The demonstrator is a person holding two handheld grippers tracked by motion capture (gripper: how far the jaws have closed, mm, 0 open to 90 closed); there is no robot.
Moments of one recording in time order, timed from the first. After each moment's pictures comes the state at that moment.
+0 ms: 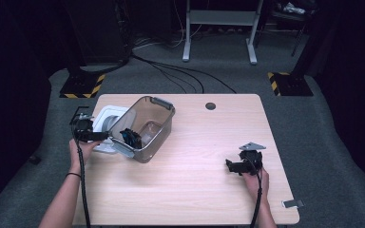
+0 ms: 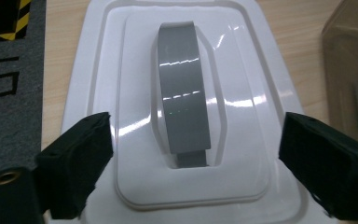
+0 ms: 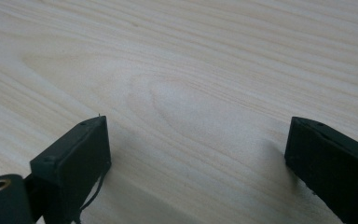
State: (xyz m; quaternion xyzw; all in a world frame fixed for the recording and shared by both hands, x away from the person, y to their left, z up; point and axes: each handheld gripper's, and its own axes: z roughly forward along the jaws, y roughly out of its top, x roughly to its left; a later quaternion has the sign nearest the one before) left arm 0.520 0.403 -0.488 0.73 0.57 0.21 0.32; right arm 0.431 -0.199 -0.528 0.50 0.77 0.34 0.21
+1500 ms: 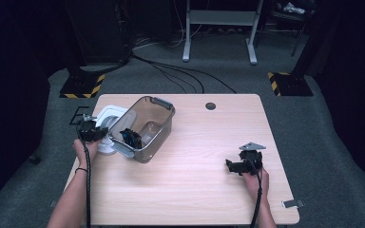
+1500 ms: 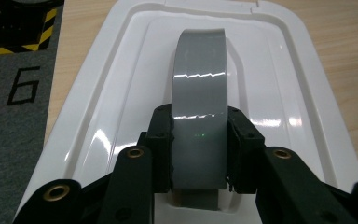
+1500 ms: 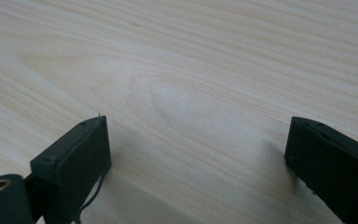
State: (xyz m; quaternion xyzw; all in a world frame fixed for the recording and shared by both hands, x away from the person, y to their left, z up) left arm 0.531 0.400 -0.507 0.69 0.58 0.26 0.34; right arm 0.431 -0.199 -0.528 0.50 0.77 0.34 0.21
